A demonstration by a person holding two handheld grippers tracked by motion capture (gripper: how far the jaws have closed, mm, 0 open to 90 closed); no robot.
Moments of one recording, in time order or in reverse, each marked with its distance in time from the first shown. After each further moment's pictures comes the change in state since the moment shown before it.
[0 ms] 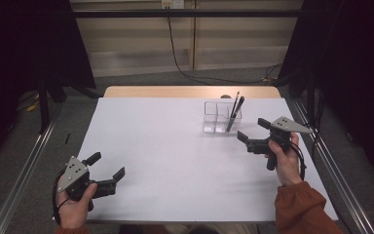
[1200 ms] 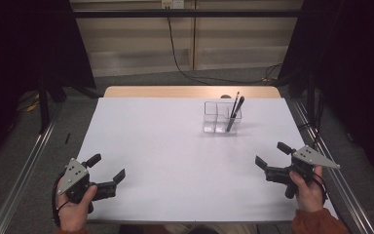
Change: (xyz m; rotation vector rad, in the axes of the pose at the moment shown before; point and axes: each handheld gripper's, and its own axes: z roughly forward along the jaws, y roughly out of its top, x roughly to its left) left arm -0.004 0.000 -0.004 0.001 -0.002 0.004; right arm 0.009 -0.043 -0.075 -0.008 -0.070 -0.007
